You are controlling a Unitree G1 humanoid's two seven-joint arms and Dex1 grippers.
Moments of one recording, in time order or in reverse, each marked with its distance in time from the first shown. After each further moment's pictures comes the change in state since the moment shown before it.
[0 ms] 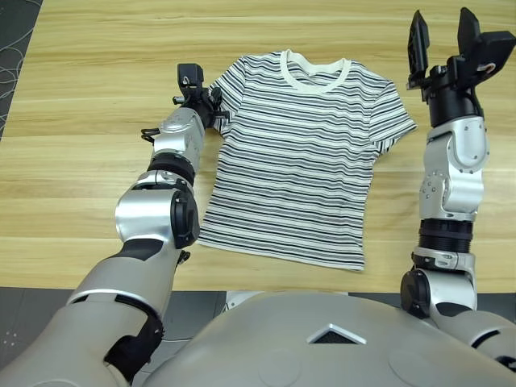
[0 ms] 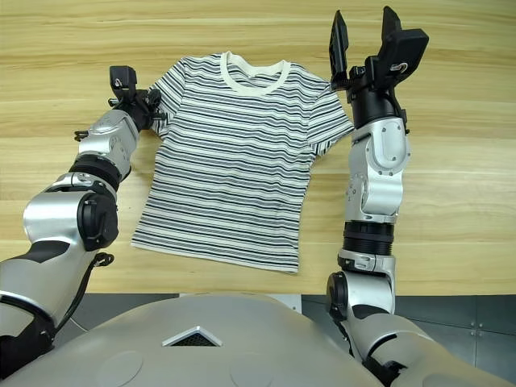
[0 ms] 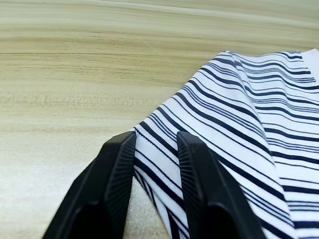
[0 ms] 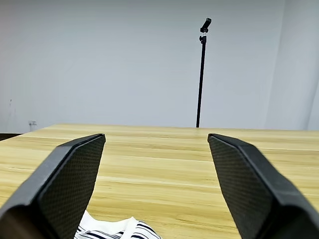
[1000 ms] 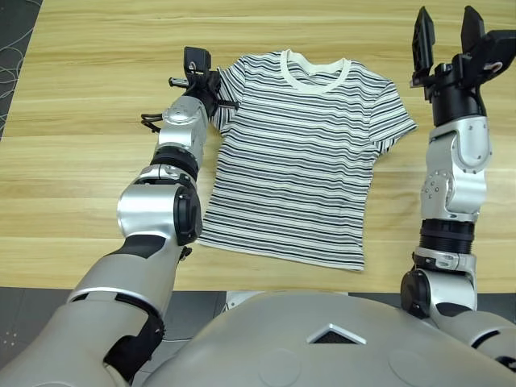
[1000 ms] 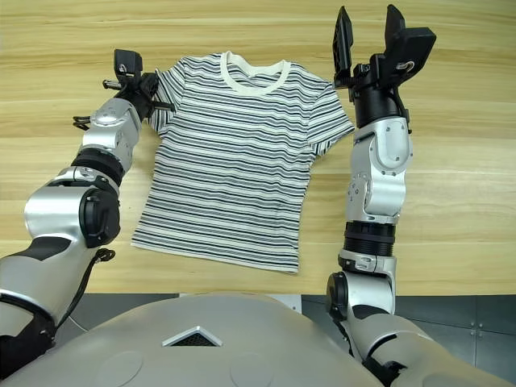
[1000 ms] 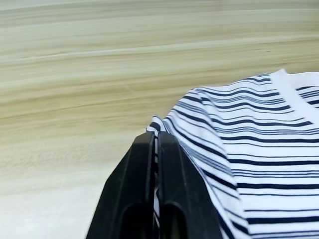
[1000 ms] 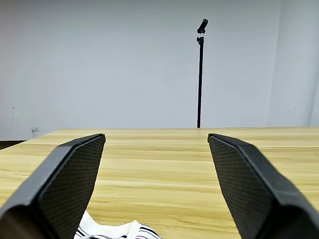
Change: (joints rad) left arm -0.036 -0.033 -0.038 0.001 0.089 -0.107 0.003; right arm -0.003 0.000 -0.010 -0.003 0.035 0.012 -0.003
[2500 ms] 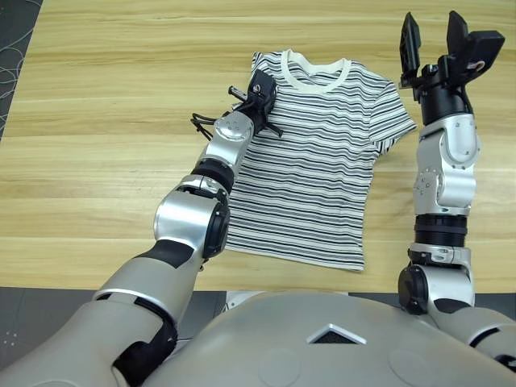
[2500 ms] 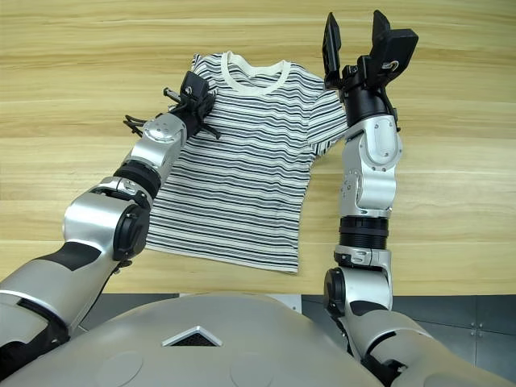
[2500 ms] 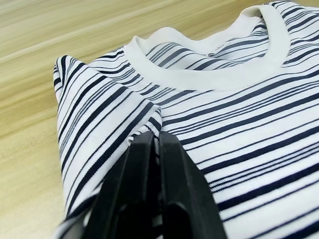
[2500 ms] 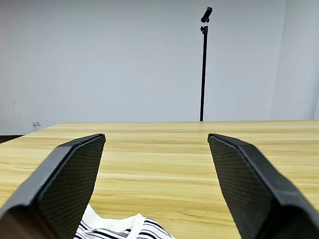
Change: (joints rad) left arm 0.033 -0.148 -0.167 -0.013 0.116 -0.009 -0.040; right arm -0.032 0.017 0.022 0.082 -0.022 -0.024 -0.007
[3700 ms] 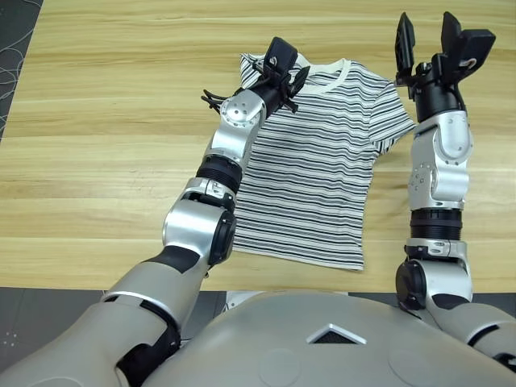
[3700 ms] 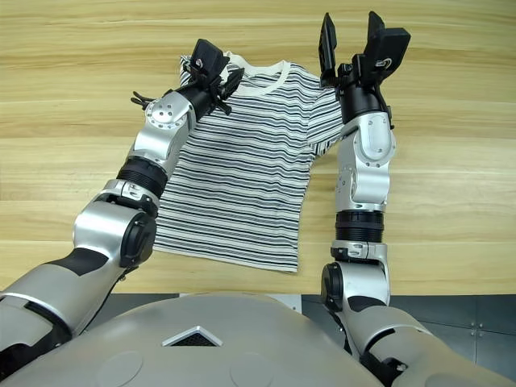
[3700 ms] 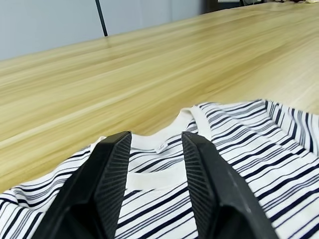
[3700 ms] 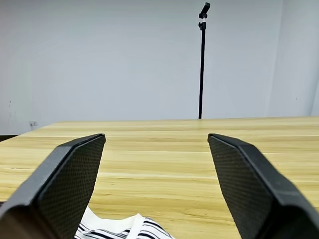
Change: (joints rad) left arm 0.072 -0.041 -0.011 -0.358 -0.054 0.018 -0.135; right arm -0.040 0.014 -0.001 0.082 -0.018 -0.035 -0.010
